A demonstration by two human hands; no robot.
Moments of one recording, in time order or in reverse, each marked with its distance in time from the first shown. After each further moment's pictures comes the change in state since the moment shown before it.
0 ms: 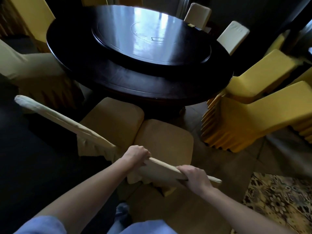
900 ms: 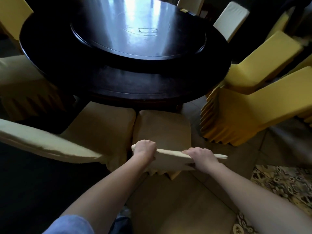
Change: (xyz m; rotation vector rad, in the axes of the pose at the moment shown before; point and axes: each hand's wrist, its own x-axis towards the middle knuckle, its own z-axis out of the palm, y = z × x) left_hand 0.122 0.041 -0.039 0.023 -0.099 -0.264; right_hand 0.086 0.108 -0.049 -0.240 -0.196 0.048
